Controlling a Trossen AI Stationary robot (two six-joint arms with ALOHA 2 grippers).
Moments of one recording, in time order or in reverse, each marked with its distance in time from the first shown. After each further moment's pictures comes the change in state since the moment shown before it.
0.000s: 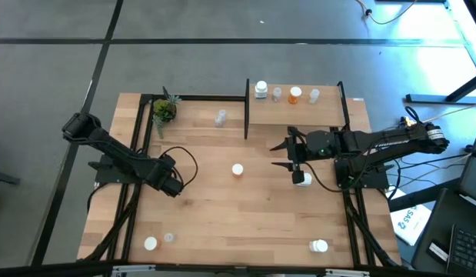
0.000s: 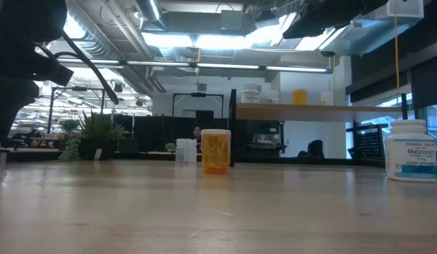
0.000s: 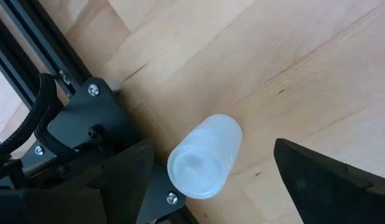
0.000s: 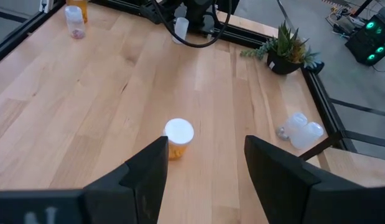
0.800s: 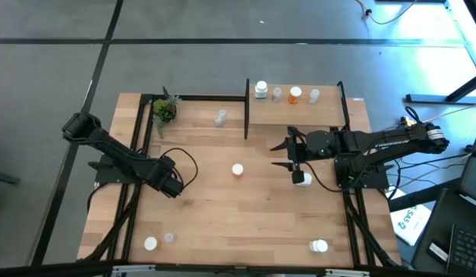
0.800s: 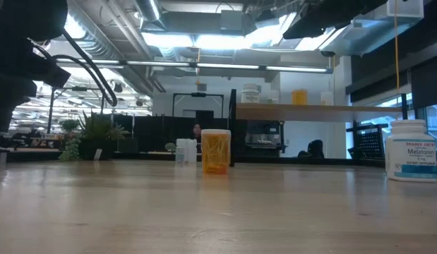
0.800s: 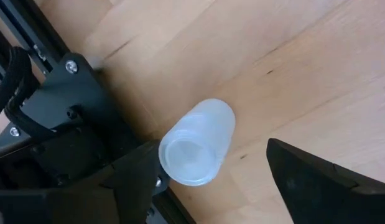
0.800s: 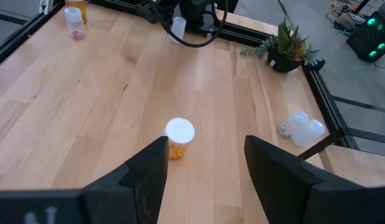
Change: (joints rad) left arm -0.002 0.000 0.000 0.025 0.073 -0.035; right arm 0.000 0.000 0.000 -0.003 0.000 0.012
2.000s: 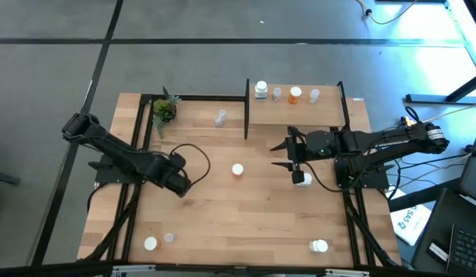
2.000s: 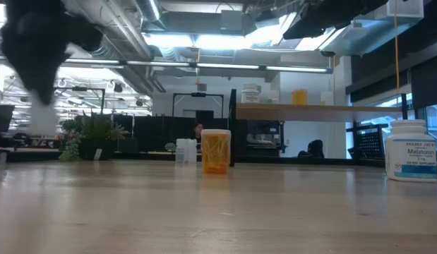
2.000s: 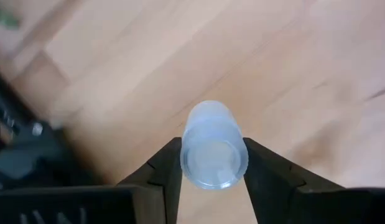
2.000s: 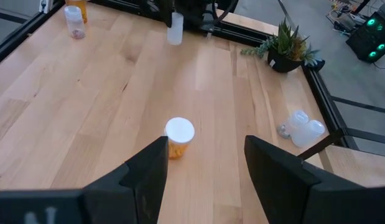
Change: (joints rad) left arm 0.046 0.001 0.234 0.017 -0.143 0.117; right arm 0.000 0.000 0.000 -0.001 0.000 -0.005
